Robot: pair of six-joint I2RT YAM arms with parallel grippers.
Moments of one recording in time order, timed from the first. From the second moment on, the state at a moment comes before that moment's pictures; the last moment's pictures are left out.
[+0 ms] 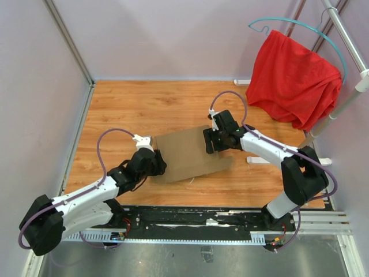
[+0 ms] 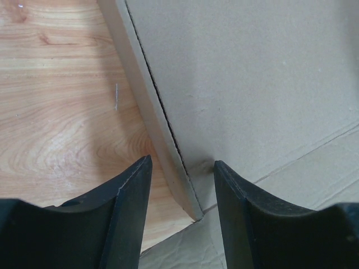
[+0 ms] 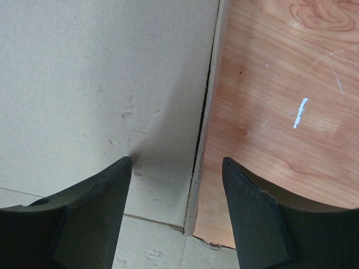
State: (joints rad) left arm -0.74 0.94 0.39 -0.13 -0.29 -0.68; right arm 0.58 1.57 1.02 -0.43 -0.03 0.23
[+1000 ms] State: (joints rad) left arm -0.53 1.55 0.87 0.03 -0.12 -0.44; right arm 0.45 1.60 1.03 -0.35 -0.05 0.33
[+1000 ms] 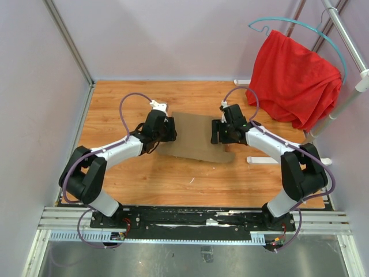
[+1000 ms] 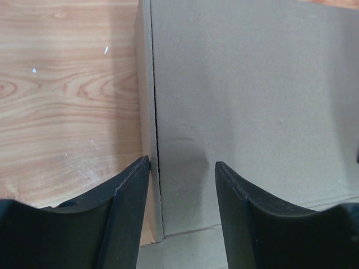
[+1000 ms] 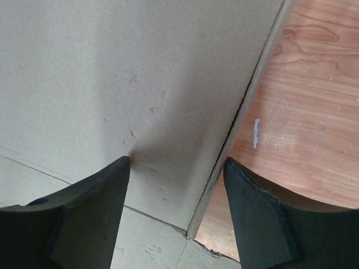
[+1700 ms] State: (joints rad) left arm -0.52 0.99 0.40 0.10 -0.14 -0.46; right arm 0.47 1.12 0.70 -0.44 -0.05 0.33
